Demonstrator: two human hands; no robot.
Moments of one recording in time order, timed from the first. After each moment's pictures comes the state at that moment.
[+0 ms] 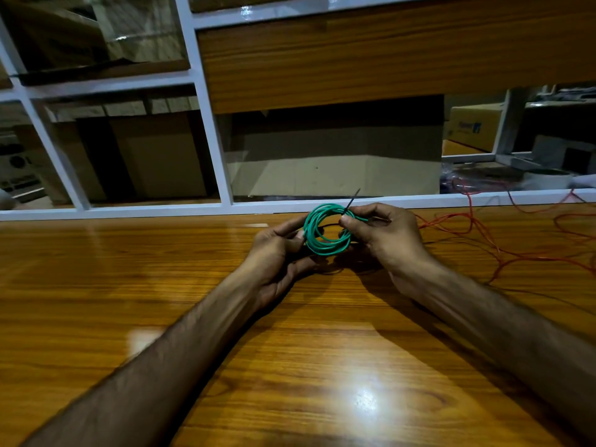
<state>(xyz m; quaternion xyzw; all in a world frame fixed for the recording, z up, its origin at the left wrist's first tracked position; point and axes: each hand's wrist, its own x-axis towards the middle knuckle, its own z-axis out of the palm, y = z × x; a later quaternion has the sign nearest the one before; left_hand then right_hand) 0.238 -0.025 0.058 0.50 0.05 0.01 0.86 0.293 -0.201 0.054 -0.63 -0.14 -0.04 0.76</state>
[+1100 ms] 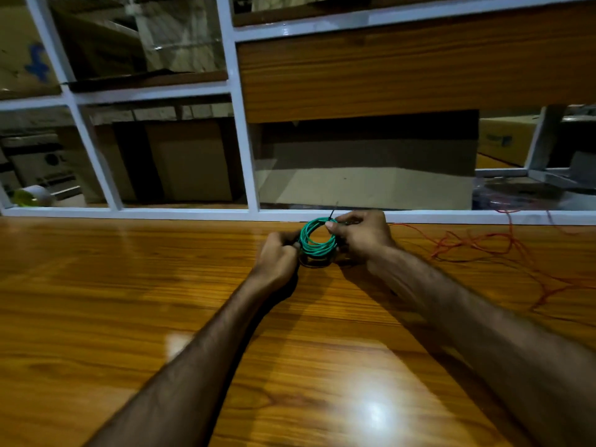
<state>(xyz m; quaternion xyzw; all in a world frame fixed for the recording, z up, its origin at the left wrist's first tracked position) 0.241 0.021 0.058 0.77 0.08 0.16 0.61 0.357 -0.110 0.055 -0.73 -0.08 -0.01 0.68</state>
